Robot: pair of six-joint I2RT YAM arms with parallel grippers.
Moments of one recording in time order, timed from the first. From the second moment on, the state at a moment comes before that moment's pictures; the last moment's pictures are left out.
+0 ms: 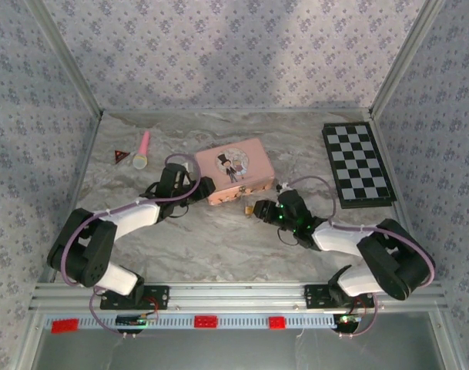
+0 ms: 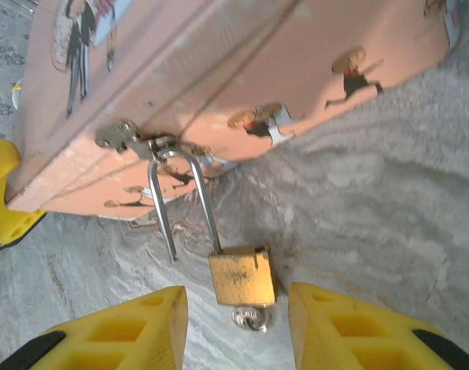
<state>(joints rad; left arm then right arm) -0.48 1.47 0.67 0.12 0.22 -0.81 0.63 1.37 0.43 0.36 -0.10 0.82</state>
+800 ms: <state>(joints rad) -0.48 1.53 0.72 0.12 0.23 -0.81 0.56 1.66 0.61 0.39 -0.35 0.68</state>
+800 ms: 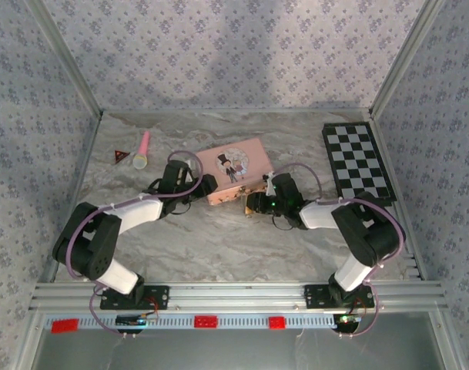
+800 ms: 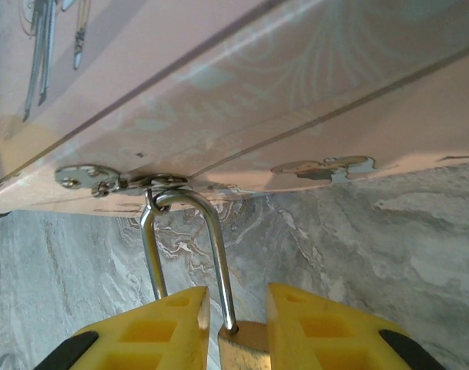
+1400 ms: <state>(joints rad) -0.48 1.55 0.73 0.13 0.25 -0.82 0.55 1.73 0.66 0.46 -0.38 0.68</state>
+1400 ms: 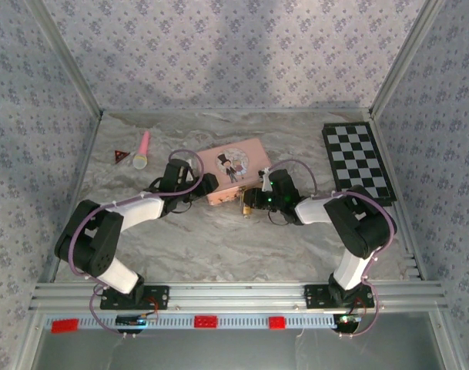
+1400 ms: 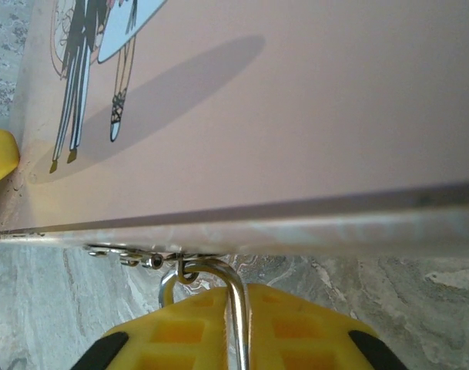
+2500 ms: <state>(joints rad) -0.54 1.59 0.75 0.19 0.21 -0.90 0.60 1.71 0.52 0.71 -0.09 1.05</state>
